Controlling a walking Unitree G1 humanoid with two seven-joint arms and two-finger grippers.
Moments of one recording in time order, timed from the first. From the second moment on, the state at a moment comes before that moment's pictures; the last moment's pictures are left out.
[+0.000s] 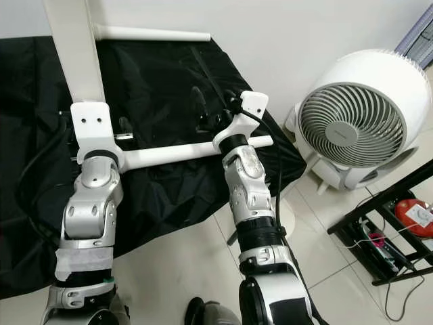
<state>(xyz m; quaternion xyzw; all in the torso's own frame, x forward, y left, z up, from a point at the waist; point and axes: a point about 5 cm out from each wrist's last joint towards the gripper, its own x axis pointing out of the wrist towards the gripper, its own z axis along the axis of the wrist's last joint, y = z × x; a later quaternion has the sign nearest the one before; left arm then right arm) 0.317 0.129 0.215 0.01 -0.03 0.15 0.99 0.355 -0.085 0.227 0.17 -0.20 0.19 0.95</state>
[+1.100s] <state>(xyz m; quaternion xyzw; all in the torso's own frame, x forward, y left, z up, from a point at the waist) 0.308 0.127 0.237 -0.04 -0.21 0.18 0.96 0.352 -0.086 0.232 0.16 -0.20 0.18 0.95</state>
